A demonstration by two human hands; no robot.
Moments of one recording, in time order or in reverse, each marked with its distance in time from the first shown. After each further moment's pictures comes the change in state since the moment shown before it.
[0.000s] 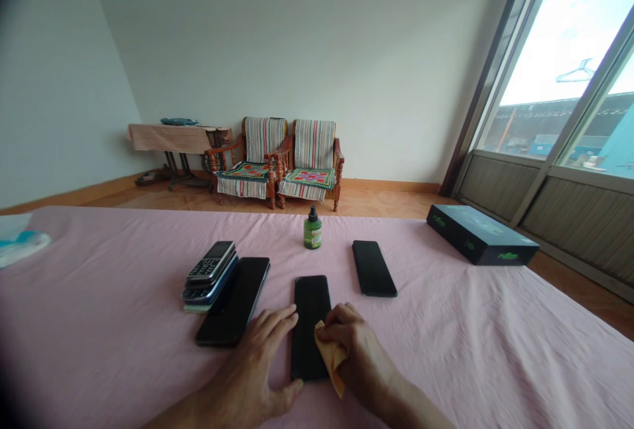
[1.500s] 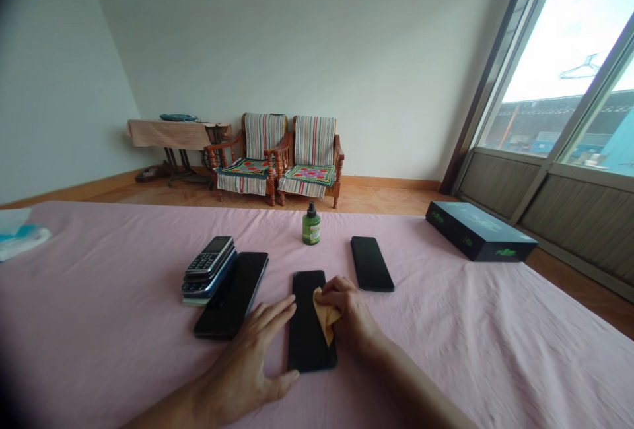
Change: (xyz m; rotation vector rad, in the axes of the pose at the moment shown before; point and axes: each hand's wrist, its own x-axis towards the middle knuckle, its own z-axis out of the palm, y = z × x) left_hand 0.001 -0.007 0.001 -0.075 0.034 0.028; right_hand 0.031 0.026 0.003 0.007 0.135 -0.075
